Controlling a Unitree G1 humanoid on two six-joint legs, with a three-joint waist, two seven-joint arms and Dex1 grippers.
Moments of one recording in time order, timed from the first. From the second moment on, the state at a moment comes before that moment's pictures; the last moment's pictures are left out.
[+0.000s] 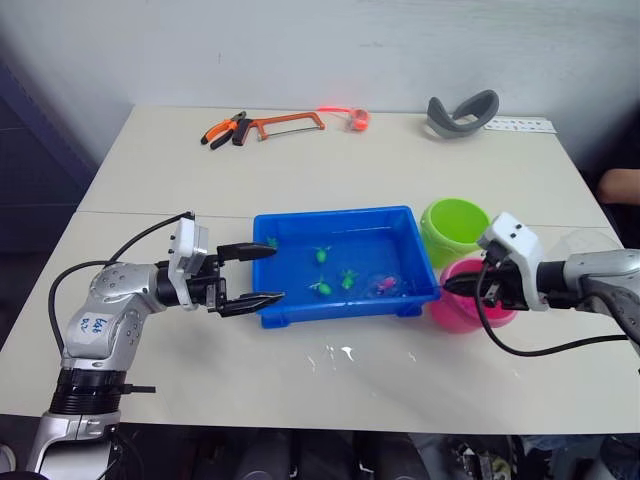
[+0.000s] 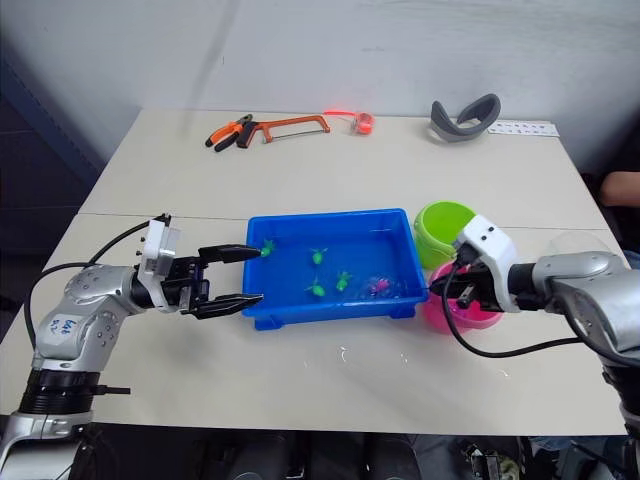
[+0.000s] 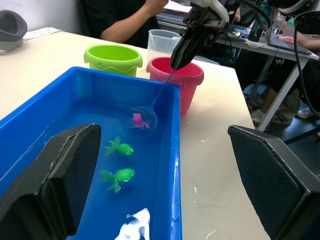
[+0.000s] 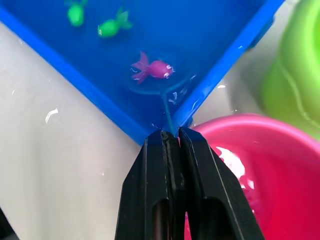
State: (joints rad) left arm -0.37 0.63 0.10 -0.04 -0.57 0.32 -1.18; right arm -0.43 -1.05 -0.07 -0.28 0.58 1.10 0.91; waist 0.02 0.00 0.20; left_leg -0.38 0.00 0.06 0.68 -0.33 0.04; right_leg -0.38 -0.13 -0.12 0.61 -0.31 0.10
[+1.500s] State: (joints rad) left arm -0.65 0.32 -0.14 0.17 -0.49 0.33 -1.21; right arm 0.69 -0.46 -1.01 -0.92 0.34 0.42 0.80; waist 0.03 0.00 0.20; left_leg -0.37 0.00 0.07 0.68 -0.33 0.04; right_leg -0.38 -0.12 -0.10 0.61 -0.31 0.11
